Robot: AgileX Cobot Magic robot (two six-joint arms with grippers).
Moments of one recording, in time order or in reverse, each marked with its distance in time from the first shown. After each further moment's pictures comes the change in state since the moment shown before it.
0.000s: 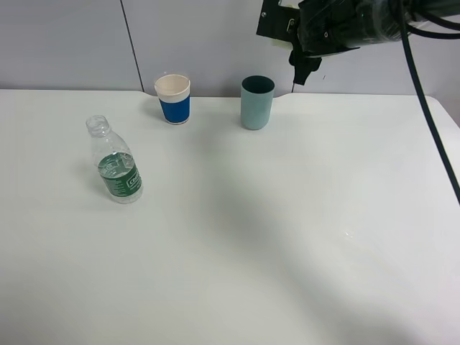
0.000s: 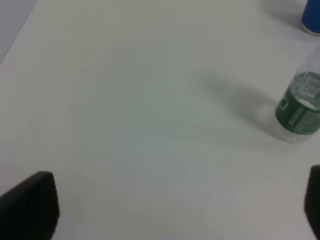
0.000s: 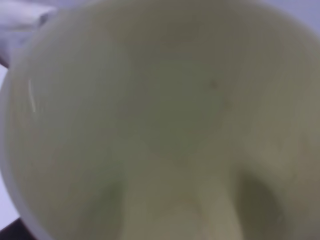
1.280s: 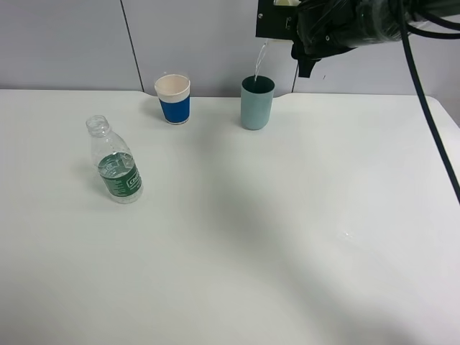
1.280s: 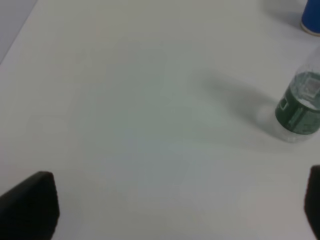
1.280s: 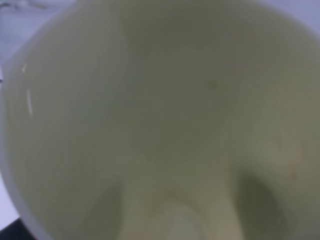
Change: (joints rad) left arm 0.000 0.000 0.000 0.000 0.000 0.000; right arm 0.000 0.000 0.000 -0.155 0.000 -0.013
